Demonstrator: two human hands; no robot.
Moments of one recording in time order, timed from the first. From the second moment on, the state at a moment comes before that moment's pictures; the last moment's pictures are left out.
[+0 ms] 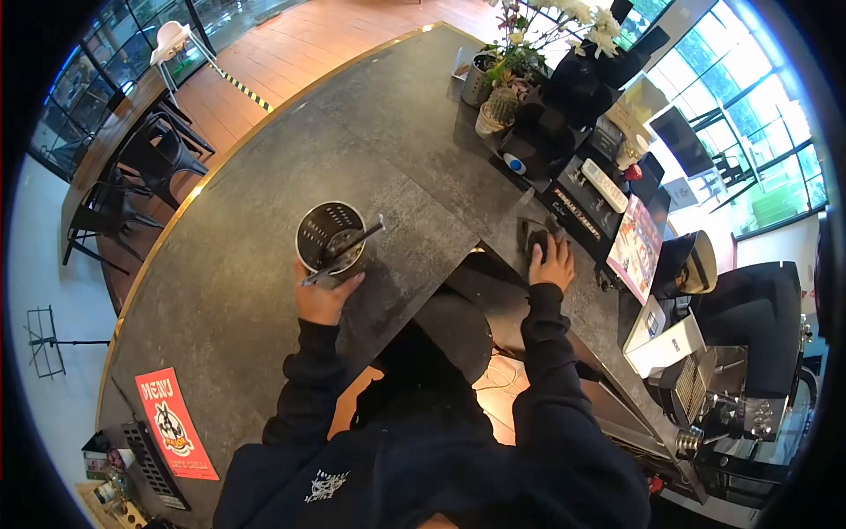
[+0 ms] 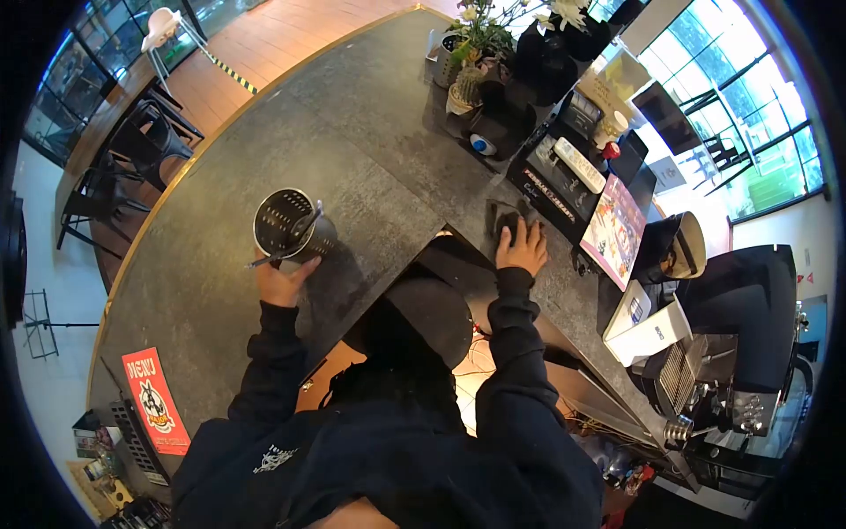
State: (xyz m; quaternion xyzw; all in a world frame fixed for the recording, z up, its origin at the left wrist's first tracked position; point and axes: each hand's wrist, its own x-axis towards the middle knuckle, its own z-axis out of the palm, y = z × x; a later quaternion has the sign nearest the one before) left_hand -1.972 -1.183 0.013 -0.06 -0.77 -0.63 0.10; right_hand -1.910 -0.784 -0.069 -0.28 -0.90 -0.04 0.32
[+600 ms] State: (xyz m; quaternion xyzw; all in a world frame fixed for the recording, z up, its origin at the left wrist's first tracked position) left_hand -1.960 -1.262 0.012 0.15 -0.75 -0.61 0.20; right_hand -2.153 -0.856 -0.065 0.04 -0.98 0.07 0.19
